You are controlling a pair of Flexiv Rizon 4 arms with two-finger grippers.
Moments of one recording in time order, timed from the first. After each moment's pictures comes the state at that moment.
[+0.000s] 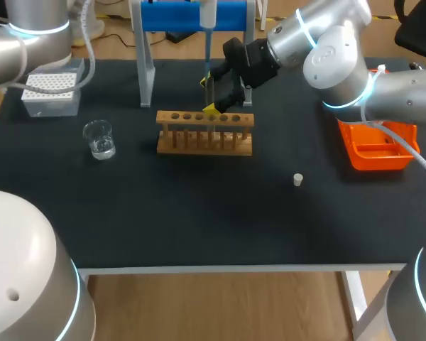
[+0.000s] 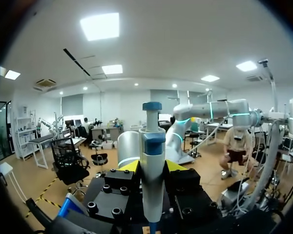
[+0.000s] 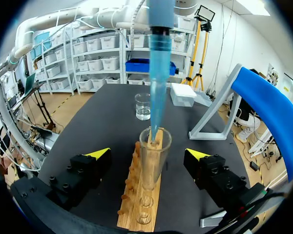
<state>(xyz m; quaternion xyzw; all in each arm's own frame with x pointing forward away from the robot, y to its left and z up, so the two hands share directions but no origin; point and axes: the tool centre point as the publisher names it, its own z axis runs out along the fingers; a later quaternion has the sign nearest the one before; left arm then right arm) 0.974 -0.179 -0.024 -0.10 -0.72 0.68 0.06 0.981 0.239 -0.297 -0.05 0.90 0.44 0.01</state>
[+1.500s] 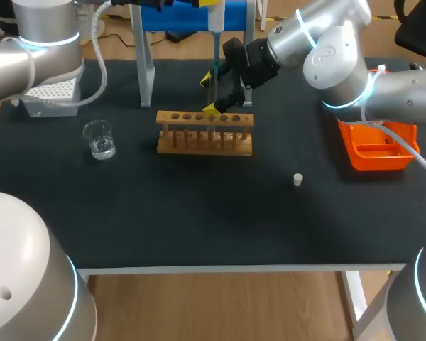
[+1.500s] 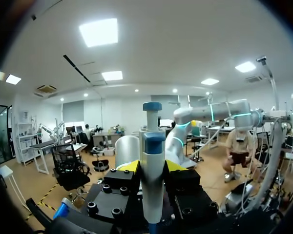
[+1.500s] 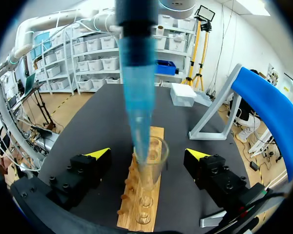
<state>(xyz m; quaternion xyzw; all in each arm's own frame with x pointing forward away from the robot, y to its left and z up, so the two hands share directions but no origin) 0.962 -0.193 -0.027 -0.10 -0.70 0.70 0.05 0.981 0.239 -0.297 -0.05 0.90 0.44 0.01</state>
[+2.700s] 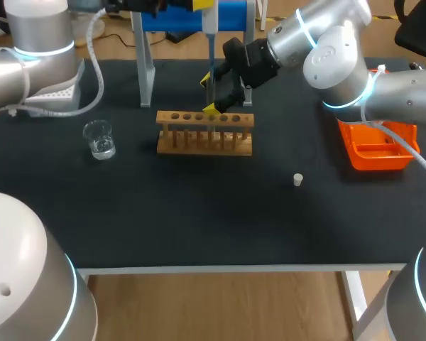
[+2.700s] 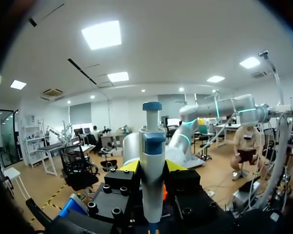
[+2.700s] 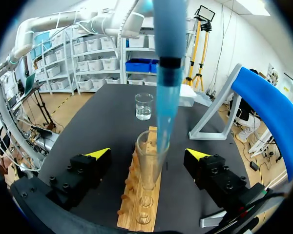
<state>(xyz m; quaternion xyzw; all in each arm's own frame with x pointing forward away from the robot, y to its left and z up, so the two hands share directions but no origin) 0.969 -0.181 -0.036 -0.08 -0.70 0.71 0.02 0.981 0.239 -0.297 -0.05 0.90 0.44 0.01</state>
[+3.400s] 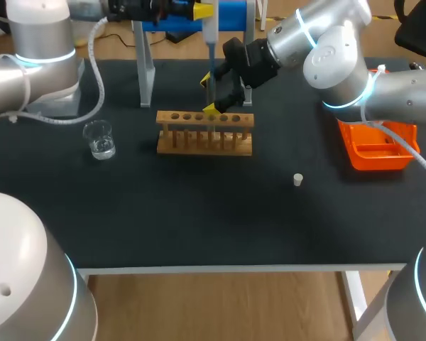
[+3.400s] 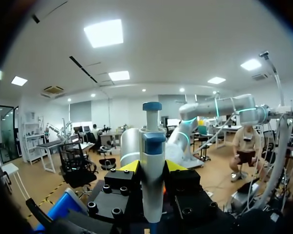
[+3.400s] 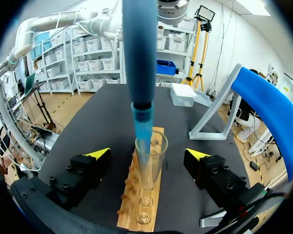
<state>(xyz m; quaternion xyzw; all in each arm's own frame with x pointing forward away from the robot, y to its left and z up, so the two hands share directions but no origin) 0.964 -0.183 -0.052 -0.08 -0.70 0.71 0.02 0.981 0.239 -0.297 -0.05 0.90 0.44 0.01</state>
